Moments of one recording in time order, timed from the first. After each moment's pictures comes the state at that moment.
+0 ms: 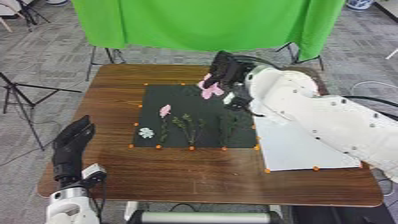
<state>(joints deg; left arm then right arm) 121.3 -61.8 -89.2 -107.0 47.6 23.5 31.2 -30.9 -48.2 17.2 -97.8 -78.1 5.3 24.5</state>
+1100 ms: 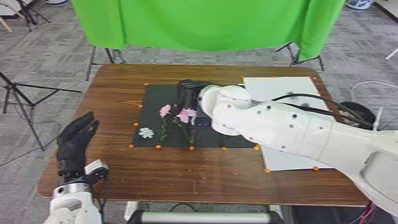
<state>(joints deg) 119.0 -61.5 -88.3 -106.0 47.2 22.2 30.3 -28.1 -66.4 6.7 -81.8 -82.6 -0.4 29.5</state>
